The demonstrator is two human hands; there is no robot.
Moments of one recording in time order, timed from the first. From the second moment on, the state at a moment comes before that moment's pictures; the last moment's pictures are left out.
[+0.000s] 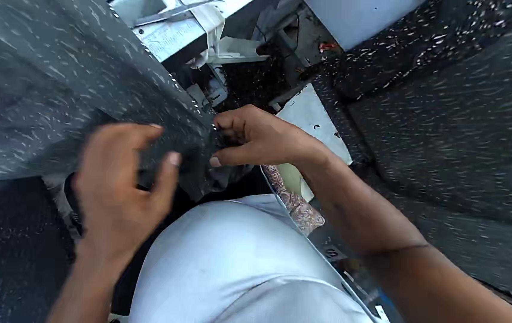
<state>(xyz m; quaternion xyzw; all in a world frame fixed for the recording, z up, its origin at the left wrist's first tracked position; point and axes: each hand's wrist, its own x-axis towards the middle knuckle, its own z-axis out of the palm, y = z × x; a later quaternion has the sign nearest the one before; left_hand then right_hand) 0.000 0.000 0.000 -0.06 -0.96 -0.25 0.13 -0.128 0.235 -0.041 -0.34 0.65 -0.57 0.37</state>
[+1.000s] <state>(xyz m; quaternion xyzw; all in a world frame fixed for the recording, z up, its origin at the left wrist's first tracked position) -0.007 0.046 -0.039 -0.03 -0.89 -0.44 0.14 -0.128 0.251 -0.042 -0.33 0.64 -0.61 0.34</state>
